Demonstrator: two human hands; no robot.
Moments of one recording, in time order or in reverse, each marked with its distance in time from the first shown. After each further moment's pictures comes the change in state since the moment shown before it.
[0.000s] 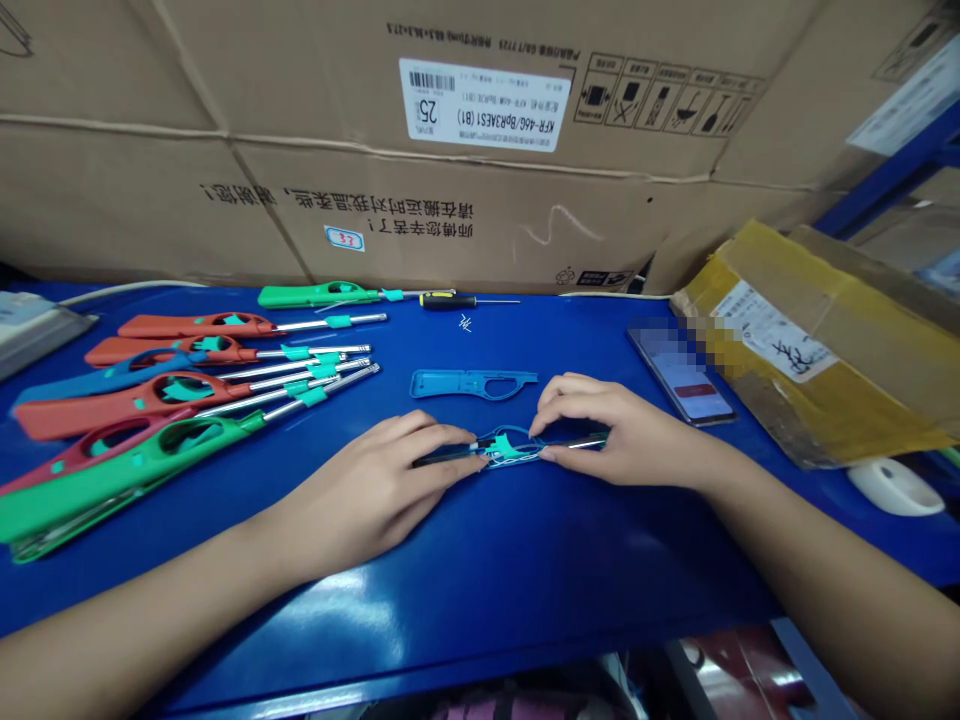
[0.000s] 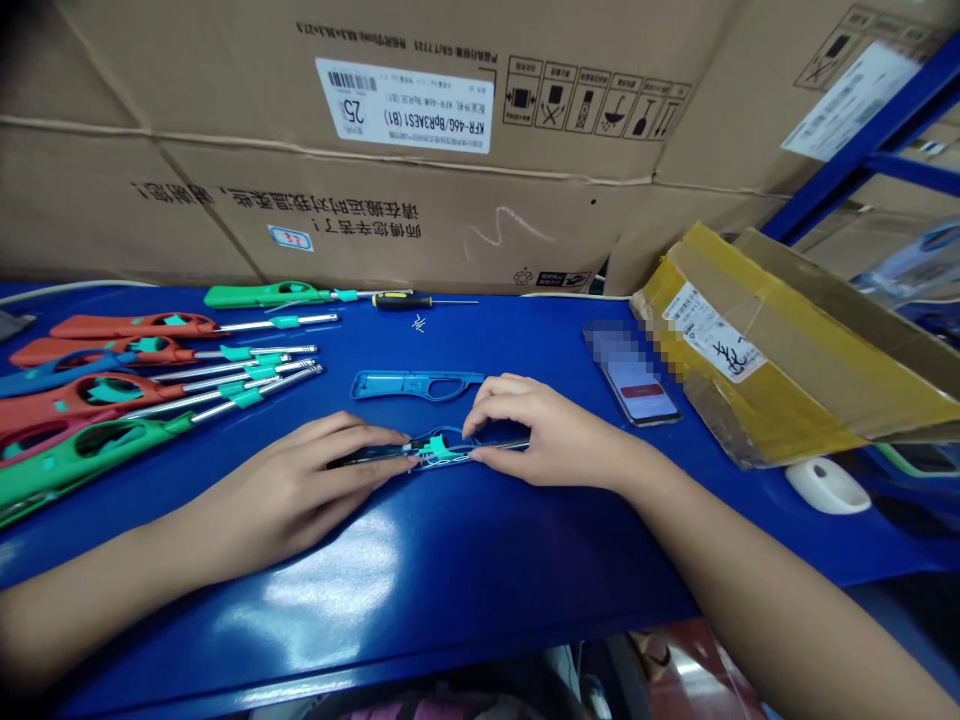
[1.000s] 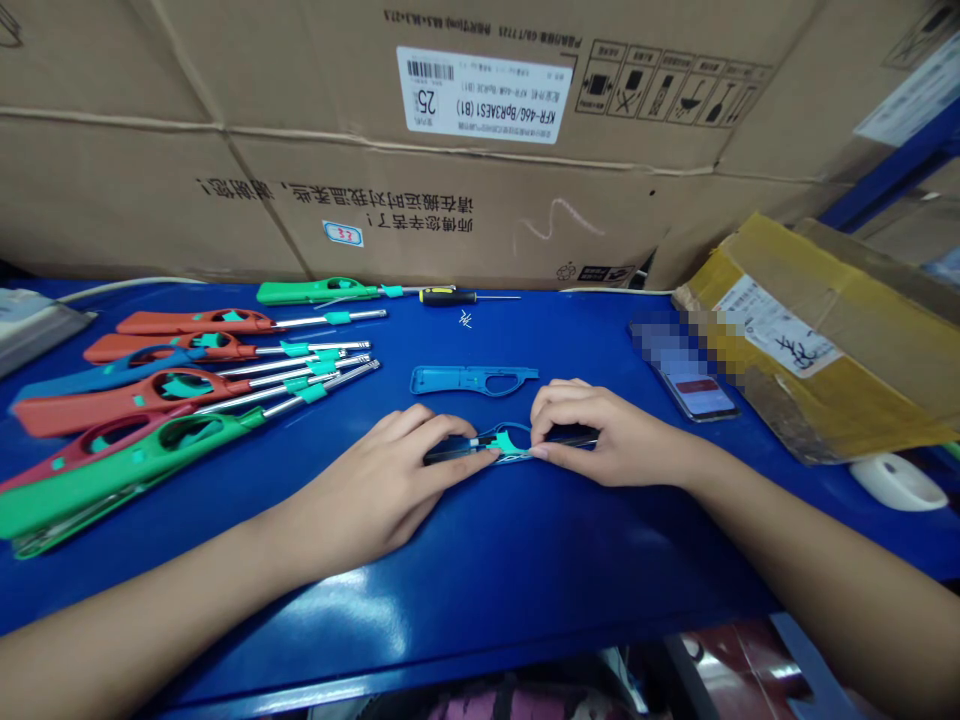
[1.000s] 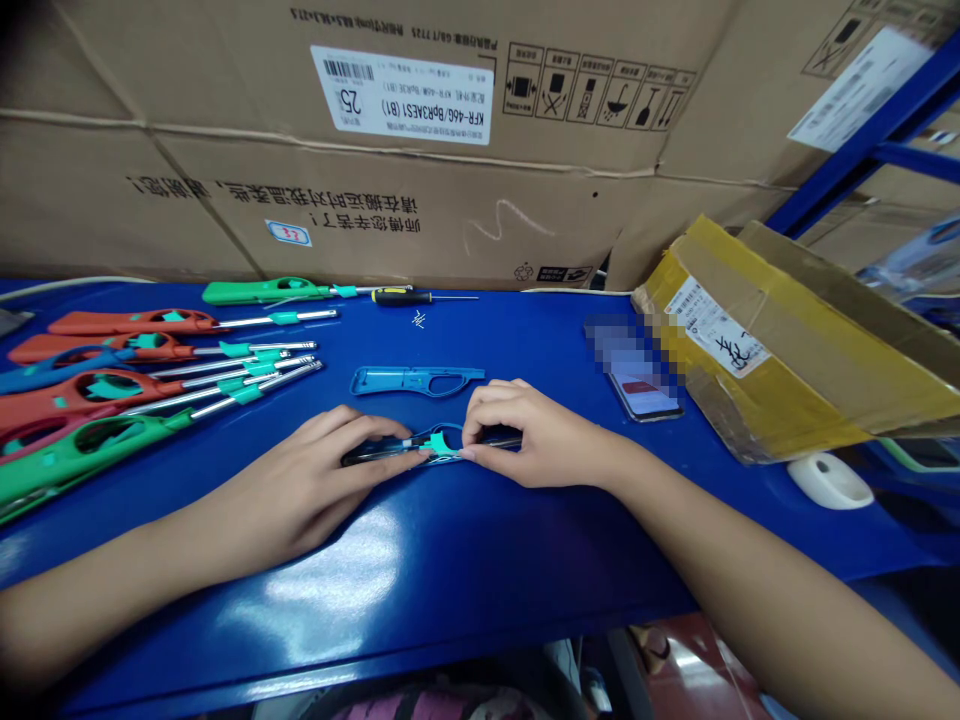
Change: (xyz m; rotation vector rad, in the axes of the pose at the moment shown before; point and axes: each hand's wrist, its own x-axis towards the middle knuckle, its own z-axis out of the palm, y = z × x) left_hand 0.003 0.004 0.002 0.038 -0.075 -0.035; right_hand 0.003 0.003 0.011 0.050 -0.047 -0.027
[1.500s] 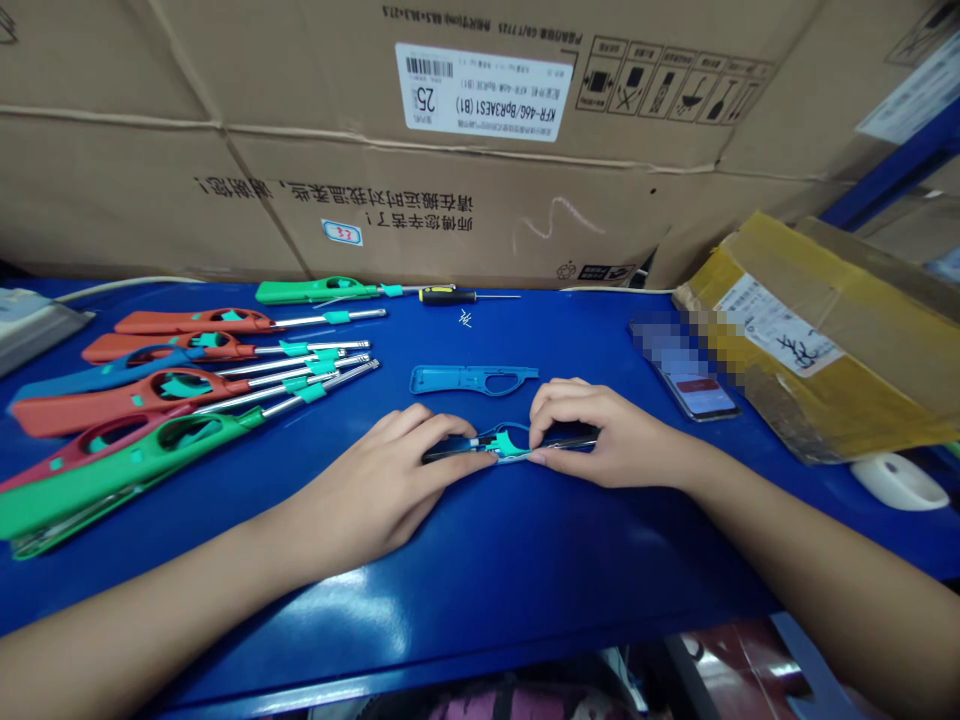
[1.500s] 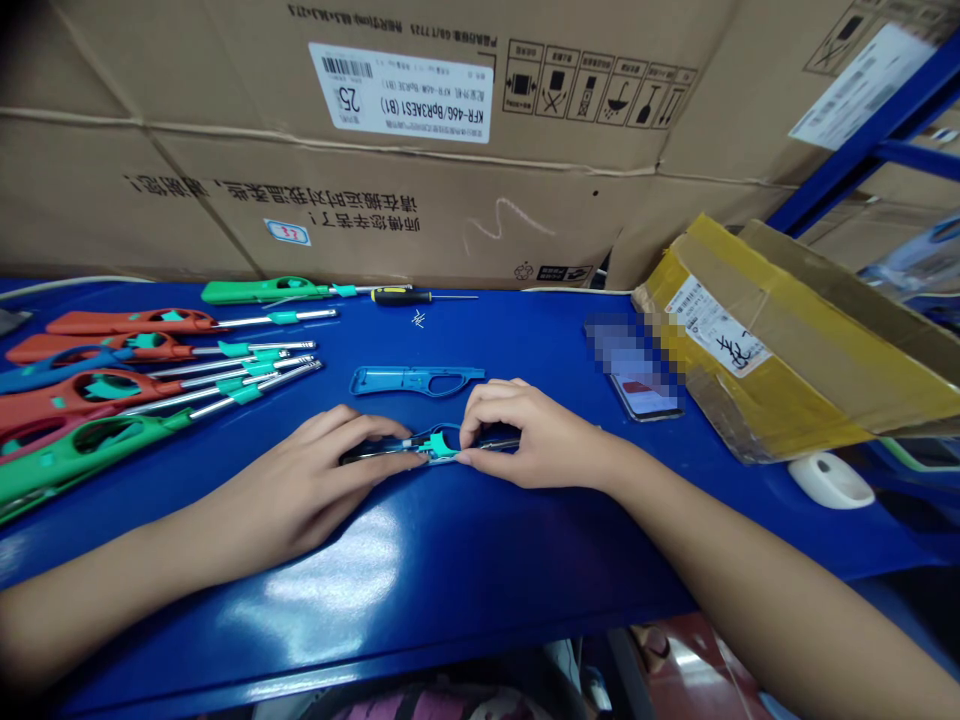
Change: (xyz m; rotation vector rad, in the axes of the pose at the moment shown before) left_hand 0.000 0.000 0.002 -0.015 -0.001 -0.012; right_hand 0.002 -0.001 0.003 0.013 0.053 0.000
